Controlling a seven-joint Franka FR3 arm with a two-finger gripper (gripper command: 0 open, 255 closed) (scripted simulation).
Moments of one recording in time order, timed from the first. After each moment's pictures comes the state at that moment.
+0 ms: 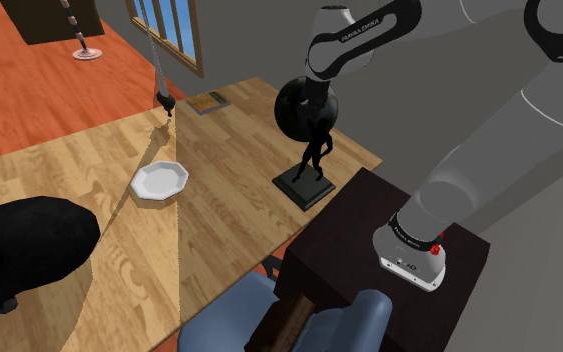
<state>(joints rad) -0.11 -0.12 -0.07 -2.43 0.01 2.27 -0.19</state>
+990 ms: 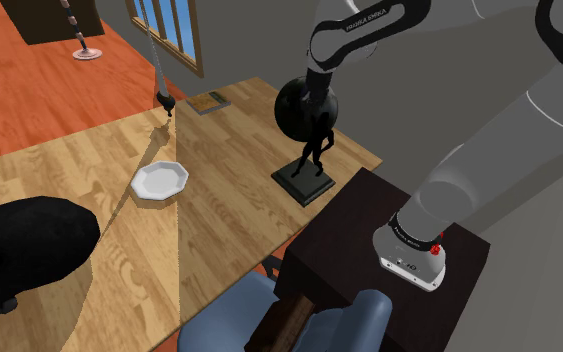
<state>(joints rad) -0.11 -0.16 -0.07 -2.40 0.01 2.21 -0.19</state>
